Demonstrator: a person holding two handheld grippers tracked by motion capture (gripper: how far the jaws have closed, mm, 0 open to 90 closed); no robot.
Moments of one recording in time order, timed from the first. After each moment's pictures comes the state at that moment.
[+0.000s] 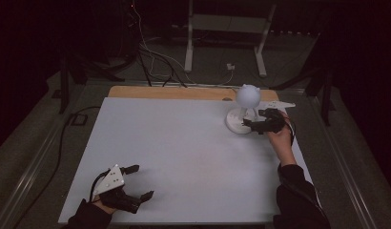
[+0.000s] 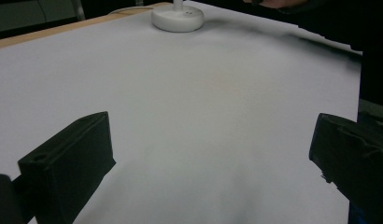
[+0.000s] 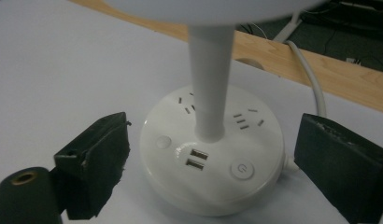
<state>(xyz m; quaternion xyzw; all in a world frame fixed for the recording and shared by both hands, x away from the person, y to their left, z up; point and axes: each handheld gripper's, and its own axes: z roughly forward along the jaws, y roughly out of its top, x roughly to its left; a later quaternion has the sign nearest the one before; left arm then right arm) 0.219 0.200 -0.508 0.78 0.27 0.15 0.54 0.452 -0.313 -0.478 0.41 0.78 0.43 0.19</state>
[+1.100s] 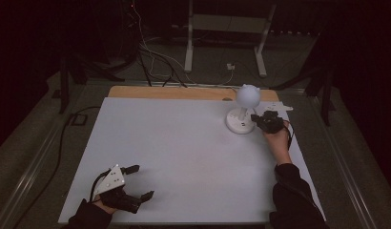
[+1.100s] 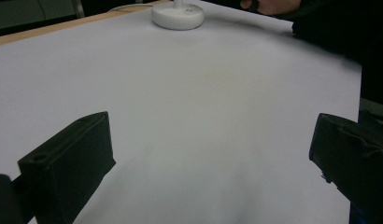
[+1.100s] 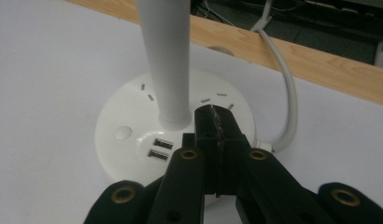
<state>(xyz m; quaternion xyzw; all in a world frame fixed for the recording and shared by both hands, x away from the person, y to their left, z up) 0.220 0.200 -0.509 0.79 0.27 0.14 0.54 0.456 -0.316 -0.496 0.44 0.77 0.40 0.24</state>
